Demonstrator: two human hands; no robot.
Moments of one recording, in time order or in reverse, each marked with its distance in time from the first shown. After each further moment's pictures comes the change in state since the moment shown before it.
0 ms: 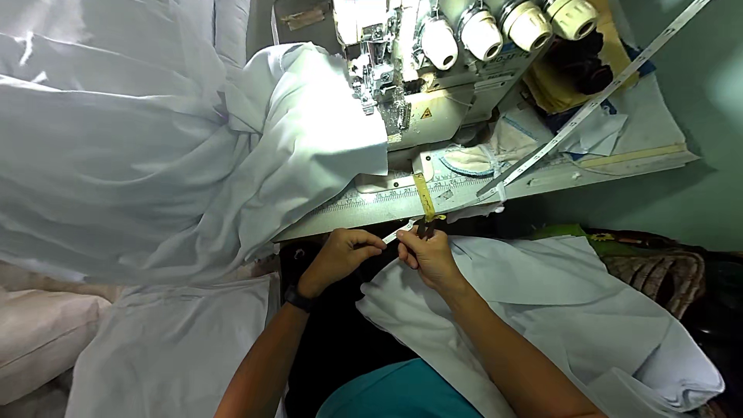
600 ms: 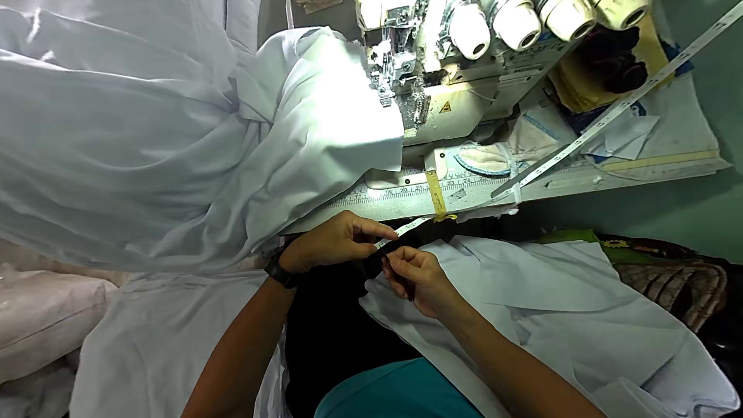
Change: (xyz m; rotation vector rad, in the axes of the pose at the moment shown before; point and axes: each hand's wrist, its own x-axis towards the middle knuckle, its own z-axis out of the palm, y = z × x) left_hand 0.011 0.018 -0.043 -0.095 -0.342 -0.010; right_hand -0.037 0.002 0.011 0.031 -0.304 0.190
